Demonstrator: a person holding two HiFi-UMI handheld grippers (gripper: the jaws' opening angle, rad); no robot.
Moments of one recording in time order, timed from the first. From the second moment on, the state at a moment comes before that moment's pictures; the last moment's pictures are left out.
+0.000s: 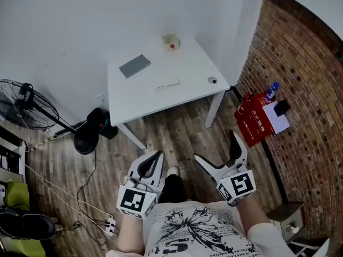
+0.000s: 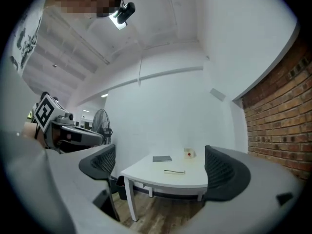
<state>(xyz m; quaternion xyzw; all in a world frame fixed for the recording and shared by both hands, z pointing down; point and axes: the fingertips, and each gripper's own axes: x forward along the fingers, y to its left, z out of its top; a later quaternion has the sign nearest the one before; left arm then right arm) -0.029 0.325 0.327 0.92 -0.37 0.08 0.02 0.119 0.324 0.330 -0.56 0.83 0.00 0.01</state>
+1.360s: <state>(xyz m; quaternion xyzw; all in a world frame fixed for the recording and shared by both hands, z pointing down) -0.065 -0.107 0.397 0.91 -0.38 0.11 0.09 0.090 -0.117 0.420 -0.55 0.82 -0.12 -0.13</state>
